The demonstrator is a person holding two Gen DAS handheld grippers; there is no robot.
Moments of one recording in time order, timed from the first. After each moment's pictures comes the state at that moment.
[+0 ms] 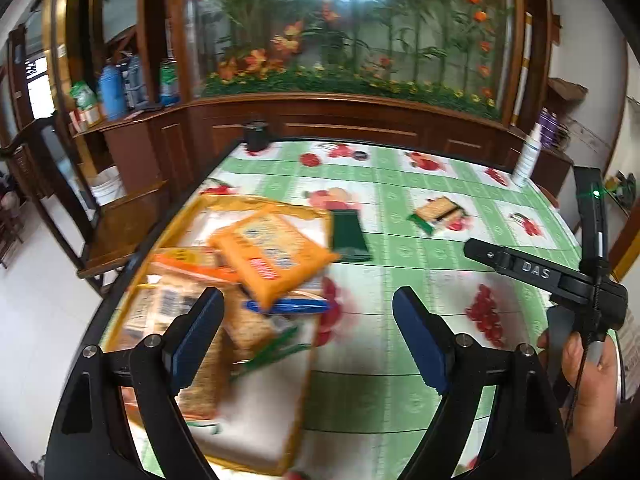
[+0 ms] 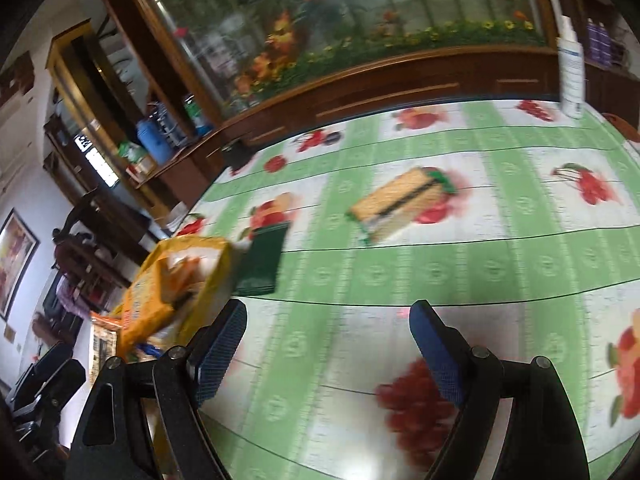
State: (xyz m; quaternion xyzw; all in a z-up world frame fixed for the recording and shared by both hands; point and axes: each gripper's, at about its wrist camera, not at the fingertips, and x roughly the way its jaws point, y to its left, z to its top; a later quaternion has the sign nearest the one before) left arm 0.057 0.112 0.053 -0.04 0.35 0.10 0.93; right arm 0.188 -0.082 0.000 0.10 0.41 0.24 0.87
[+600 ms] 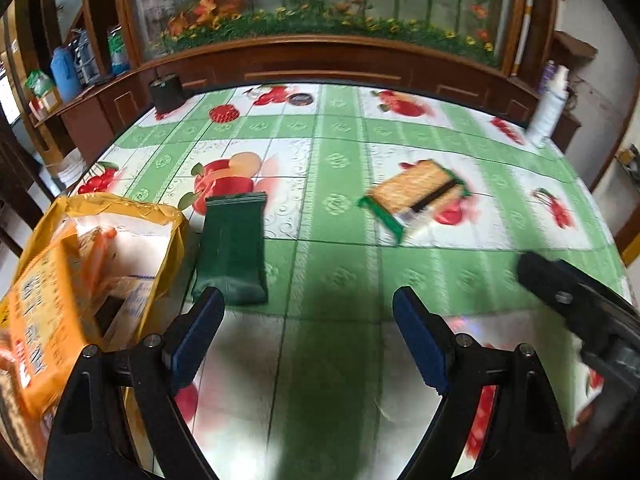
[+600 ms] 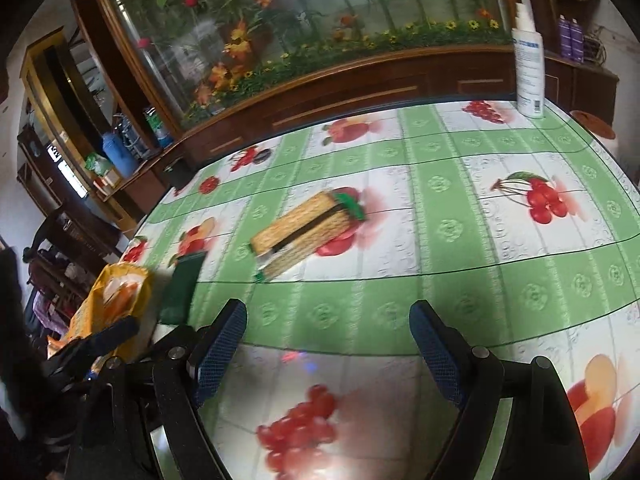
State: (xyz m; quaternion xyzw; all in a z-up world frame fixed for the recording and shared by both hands) left arm 0.210 0.051 -0.022 -0.04 0.44 0.09 0.90; right arm 0.235 -0.136 -0.017 0.10 0.41 0.19 0.89
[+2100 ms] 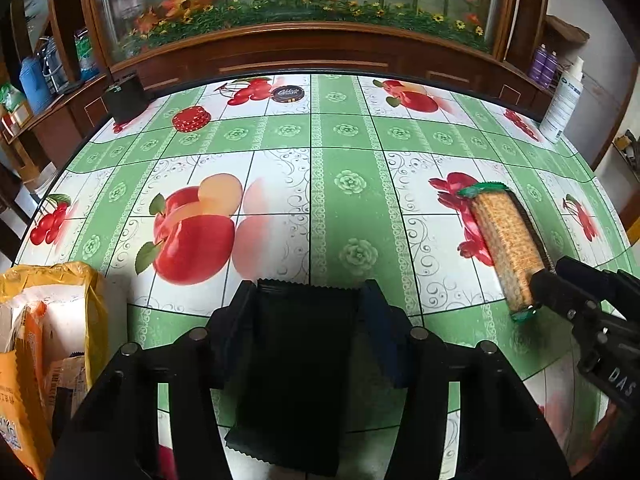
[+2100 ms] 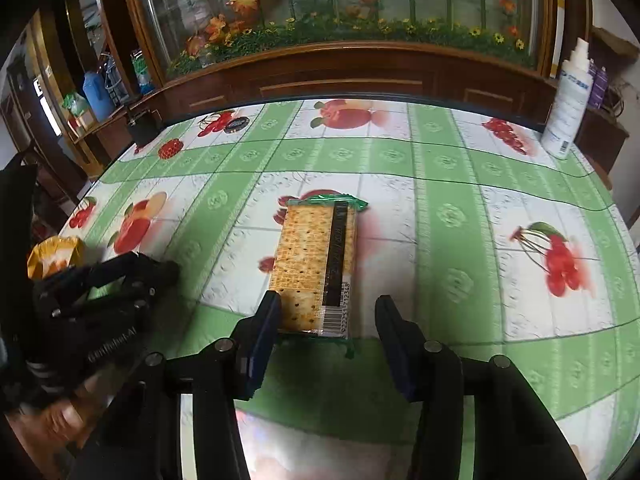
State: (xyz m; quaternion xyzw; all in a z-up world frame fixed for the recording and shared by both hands) left arm 0.272 0.071 -0.045 -0.02 0.45 0.04 0.89; right arm 0.288 -0.105 -0.033 -0.02 0.45 0.16 0.88
